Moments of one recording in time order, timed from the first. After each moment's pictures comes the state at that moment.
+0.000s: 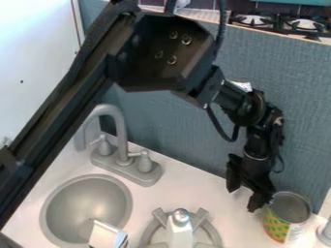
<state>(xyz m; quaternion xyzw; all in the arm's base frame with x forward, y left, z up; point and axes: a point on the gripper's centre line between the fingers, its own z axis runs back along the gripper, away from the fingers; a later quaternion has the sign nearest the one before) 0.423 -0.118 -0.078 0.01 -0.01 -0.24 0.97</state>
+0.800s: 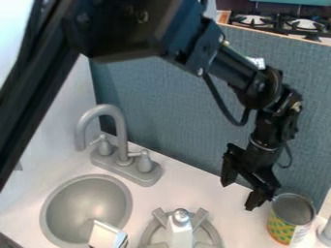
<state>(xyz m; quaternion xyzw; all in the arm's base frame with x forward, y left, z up) 0.380 -0.118 -0.027 0.06 0.05 -0.22 0.97</state>
